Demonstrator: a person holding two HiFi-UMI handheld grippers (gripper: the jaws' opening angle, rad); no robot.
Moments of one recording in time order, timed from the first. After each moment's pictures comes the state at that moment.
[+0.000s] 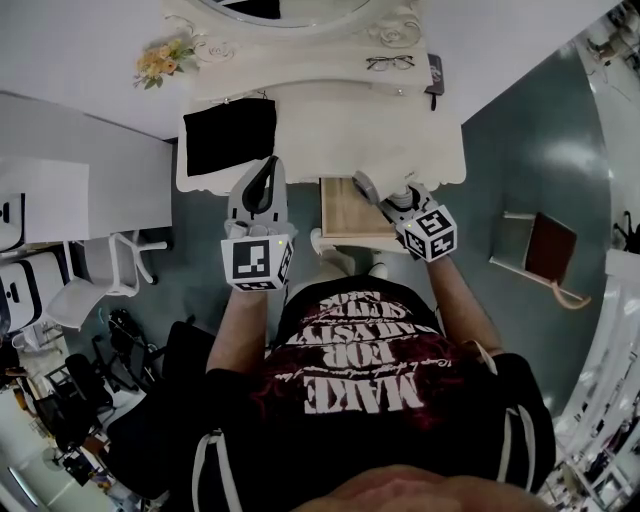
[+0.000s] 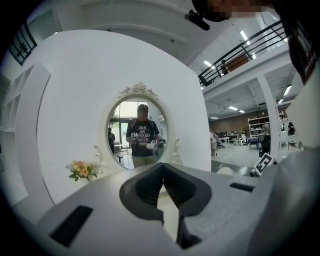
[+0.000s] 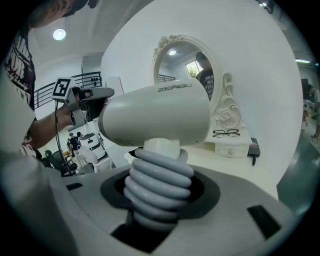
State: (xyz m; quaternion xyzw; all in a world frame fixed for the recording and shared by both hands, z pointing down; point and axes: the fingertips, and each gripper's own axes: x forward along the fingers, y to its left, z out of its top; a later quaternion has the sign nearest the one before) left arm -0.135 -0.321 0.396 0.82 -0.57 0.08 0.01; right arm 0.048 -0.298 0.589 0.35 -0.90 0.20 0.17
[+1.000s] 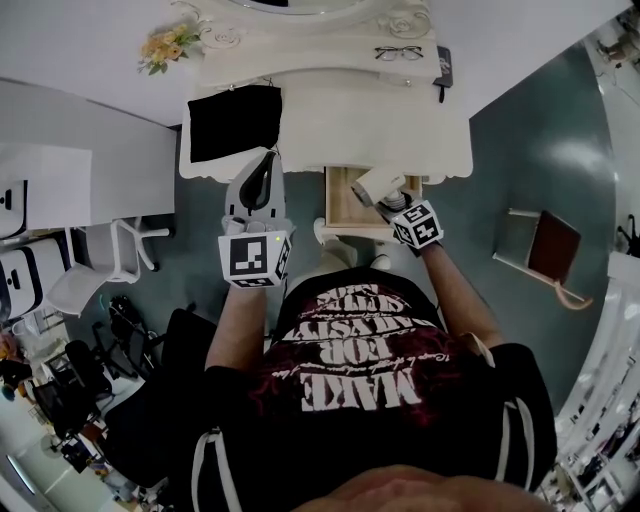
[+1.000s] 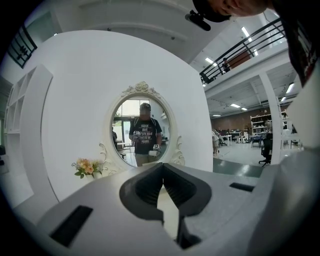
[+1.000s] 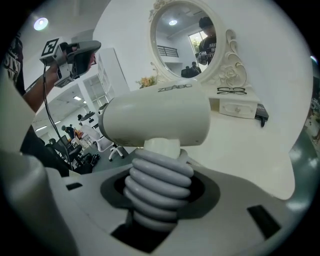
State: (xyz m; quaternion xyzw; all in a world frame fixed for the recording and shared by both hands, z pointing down) left arm -0.147 -0.309 0.402 0.81 -0.58 0.10 0.02; right arm 0.051 -0.260 0.727 0.30 -0.87 0.26 0.31
